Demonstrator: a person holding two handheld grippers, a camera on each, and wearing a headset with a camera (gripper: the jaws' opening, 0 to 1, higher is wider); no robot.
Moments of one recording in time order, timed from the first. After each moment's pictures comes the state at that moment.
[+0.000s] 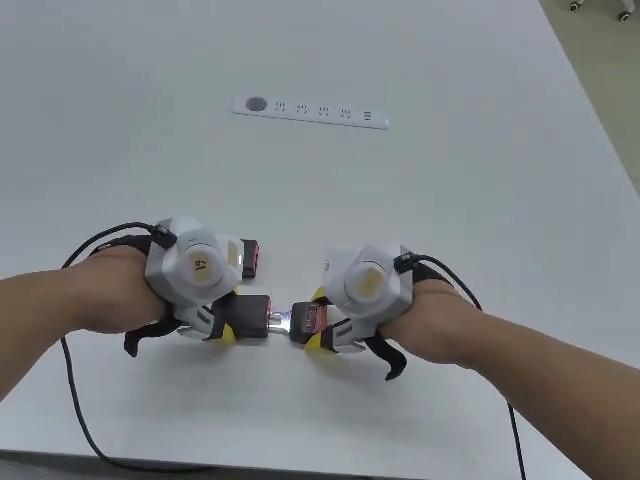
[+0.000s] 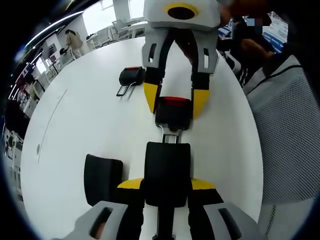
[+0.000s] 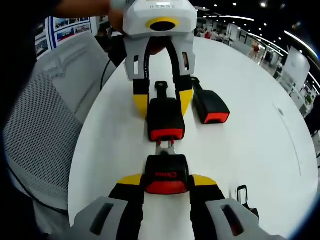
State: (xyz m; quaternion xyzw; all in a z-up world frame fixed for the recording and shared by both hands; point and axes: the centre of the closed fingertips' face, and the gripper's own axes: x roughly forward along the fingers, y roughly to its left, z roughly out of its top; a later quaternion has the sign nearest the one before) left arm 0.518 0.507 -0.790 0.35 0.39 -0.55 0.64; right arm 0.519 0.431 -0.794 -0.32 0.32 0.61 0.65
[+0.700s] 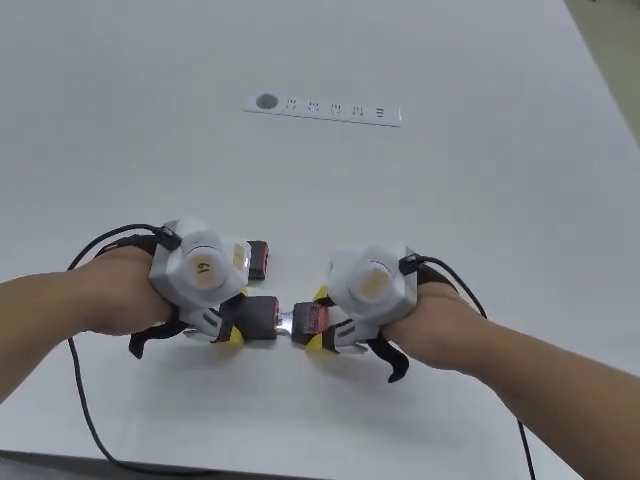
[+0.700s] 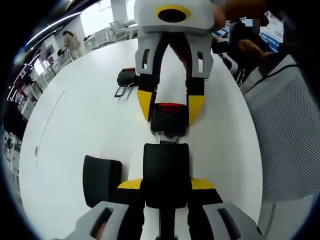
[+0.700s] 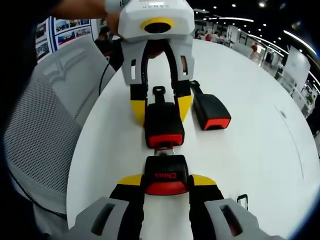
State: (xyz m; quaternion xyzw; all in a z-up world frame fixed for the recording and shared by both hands) left arm 0.518 0.507 -0.792 0.35 0.39 -0.57 0.64; right arm 0.521 0.444 -0.795 -0.31 0.32 0.62 0.64
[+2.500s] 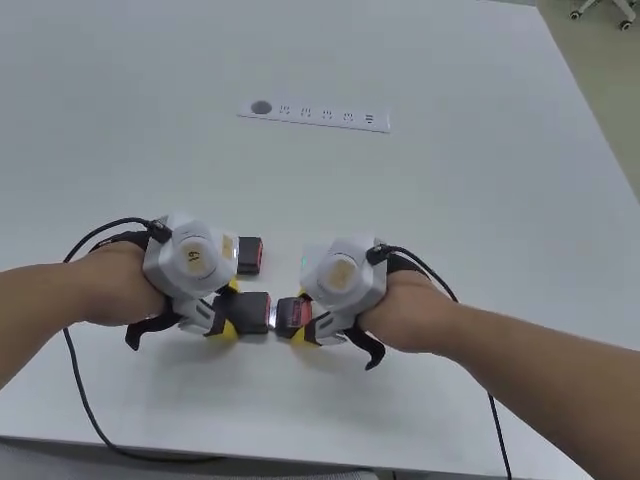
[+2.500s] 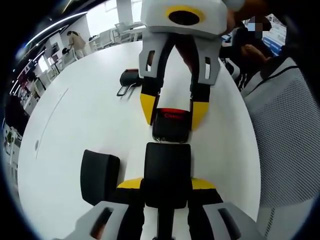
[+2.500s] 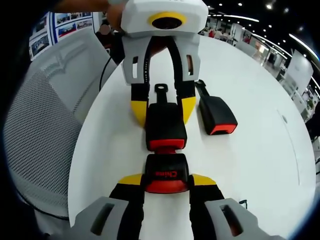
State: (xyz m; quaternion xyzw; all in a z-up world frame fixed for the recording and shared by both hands) left arm 0.511 0.507 -0.790 0.33 0.39 -0.56 0.65; right arm 0.514 0.452 -0.792 -0.34 0.32 0.61 0.64
